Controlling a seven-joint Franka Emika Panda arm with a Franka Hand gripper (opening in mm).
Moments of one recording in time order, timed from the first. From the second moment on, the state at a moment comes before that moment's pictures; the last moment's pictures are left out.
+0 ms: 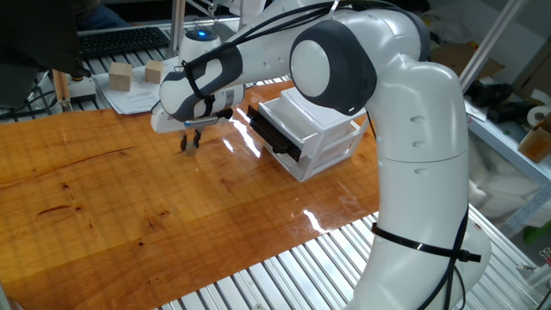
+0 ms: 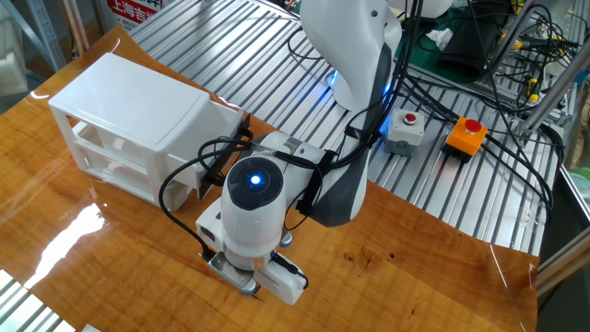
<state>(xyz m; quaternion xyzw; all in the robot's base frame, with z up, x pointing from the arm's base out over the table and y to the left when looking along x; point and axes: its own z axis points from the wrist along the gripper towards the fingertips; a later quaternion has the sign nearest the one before) 0.626 0.055 0.072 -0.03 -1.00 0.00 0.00</state>
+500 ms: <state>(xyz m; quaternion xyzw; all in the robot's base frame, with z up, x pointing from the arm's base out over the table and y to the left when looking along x) 0.624 0.056 0.076 -0.04 -1.00 0.00 0.00</state>
